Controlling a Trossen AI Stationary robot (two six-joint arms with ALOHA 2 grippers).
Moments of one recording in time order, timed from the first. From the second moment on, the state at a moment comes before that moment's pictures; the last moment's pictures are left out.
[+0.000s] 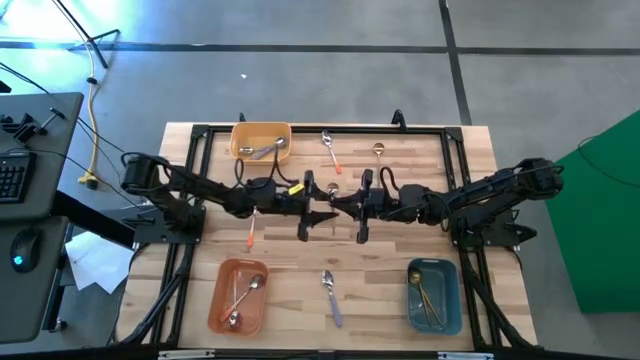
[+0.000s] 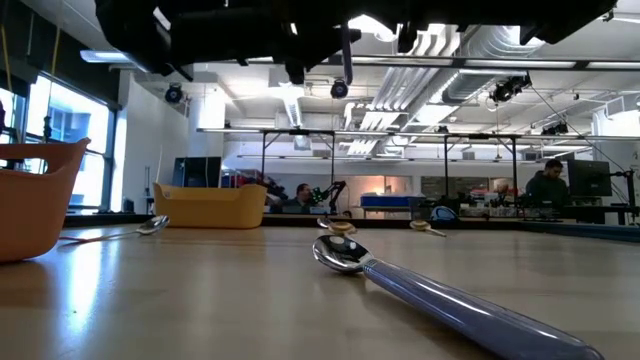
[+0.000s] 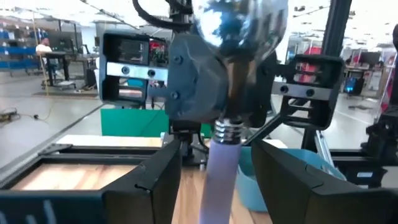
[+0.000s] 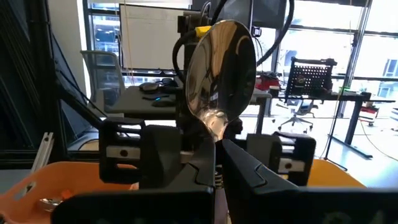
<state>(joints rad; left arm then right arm) -0.01 1.64 0.73 1.03 0.05 -0.05 0.14 1.41 0.68 0.86 0.21 -0.09</state>
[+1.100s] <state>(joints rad) 0.04 1.54 0.73 0.63 0.06 0.01 0.14 1.41 0.68 0.84 0.28 -0.06</state>
